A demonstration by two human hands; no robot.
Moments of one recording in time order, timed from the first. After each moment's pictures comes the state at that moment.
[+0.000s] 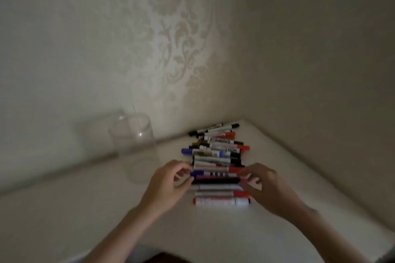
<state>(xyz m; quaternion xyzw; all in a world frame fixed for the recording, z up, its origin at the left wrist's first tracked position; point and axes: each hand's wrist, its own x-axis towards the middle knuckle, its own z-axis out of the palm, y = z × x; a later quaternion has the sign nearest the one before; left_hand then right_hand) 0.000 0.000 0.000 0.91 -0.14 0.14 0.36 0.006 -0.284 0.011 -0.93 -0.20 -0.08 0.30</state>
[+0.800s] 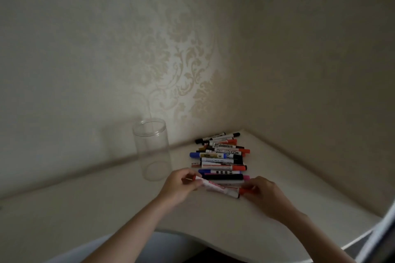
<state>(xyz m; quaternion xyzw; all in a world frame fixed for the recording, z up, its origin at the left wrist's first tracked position) -0.026 -0.003 -0.002 0.84 -0.04 0.01 0.53 -0.024 -0.276 -0.020 -0.96 -0.13 -0.04 0.26</state>
